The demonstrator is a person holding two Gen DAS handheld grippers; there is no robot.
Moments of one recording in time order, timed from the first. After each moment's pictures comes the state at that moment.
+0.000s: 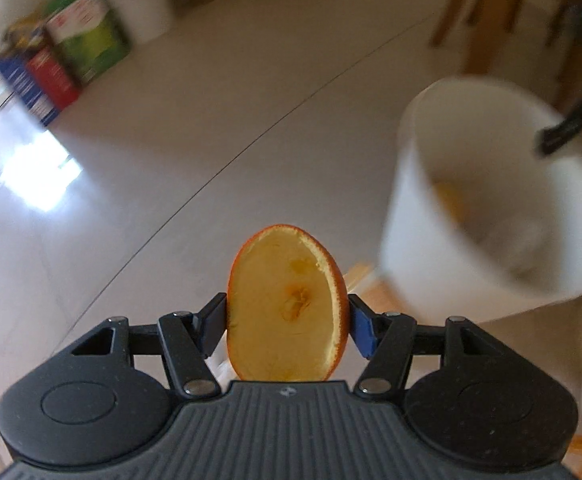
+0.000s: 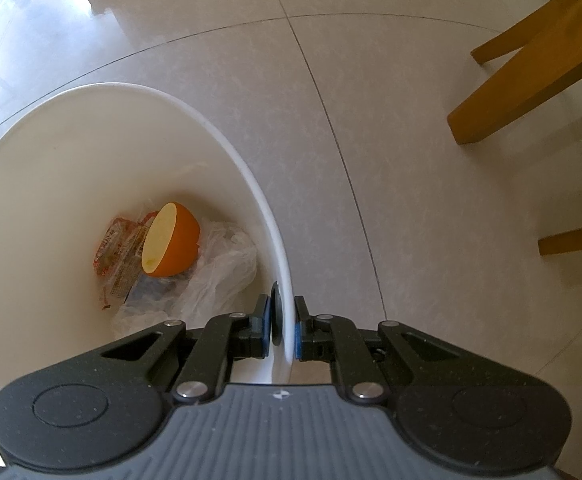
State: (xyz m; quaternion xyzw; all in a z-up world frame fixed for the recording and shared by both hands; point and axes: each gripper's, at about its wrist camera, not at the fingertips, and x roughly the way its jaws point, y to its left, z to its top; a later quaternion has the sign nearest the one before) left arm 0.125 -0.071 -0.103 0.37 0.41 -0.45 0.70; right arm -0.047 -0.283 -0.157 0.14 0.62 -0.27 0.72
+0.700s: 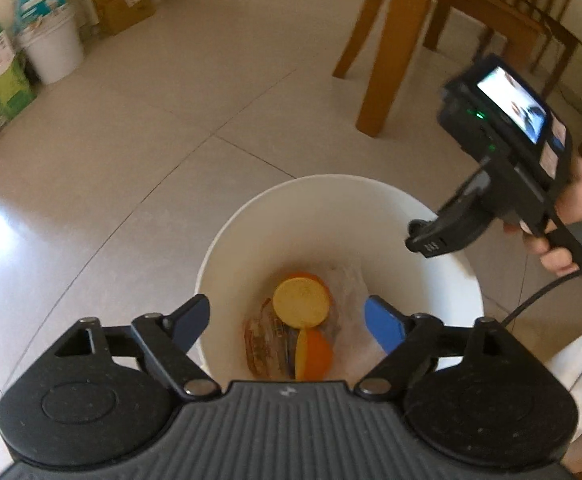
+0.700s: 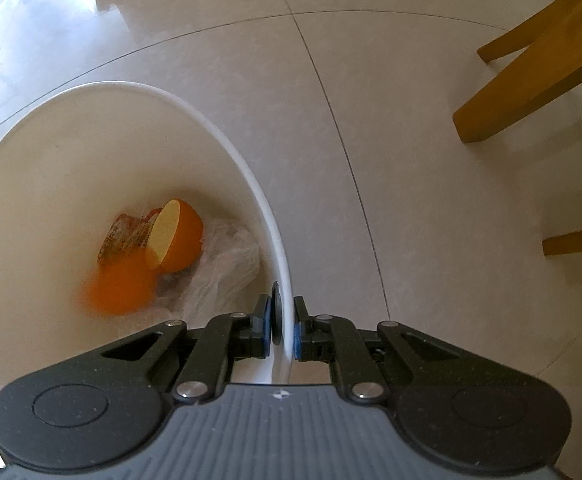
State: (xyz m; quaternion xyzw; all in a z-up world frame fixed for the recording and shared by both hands) left arm 0.046 -0.193 -0.092 0.33 0.43 -0.53 0.65; right arm -0.047 -0.289 -0.156 0.15 0.63 -0.26 0.72
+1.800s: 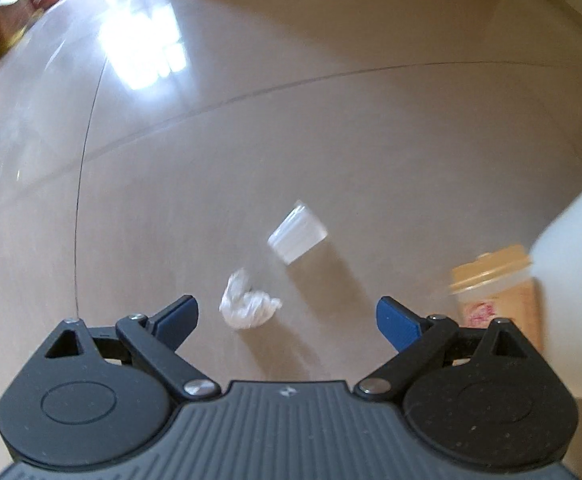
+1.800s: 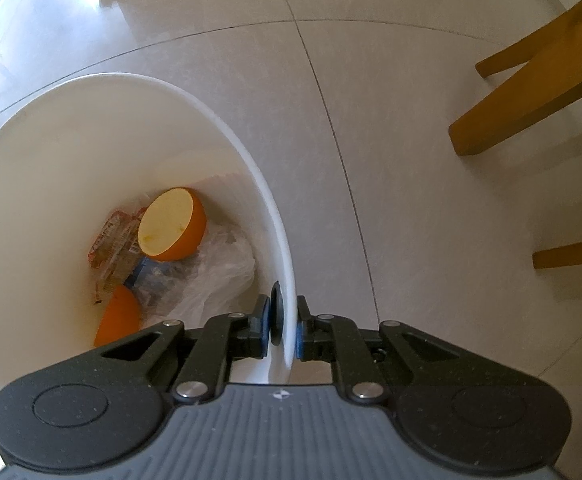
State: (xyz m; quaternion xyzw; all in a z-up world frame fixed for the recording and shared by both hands) left arm 0.195 -0.001 -0.305 0.22 0.51 -0.25 0.79; right arm -0.046 -0.276 -0.160 0.11 0.62 -0.27 0.72
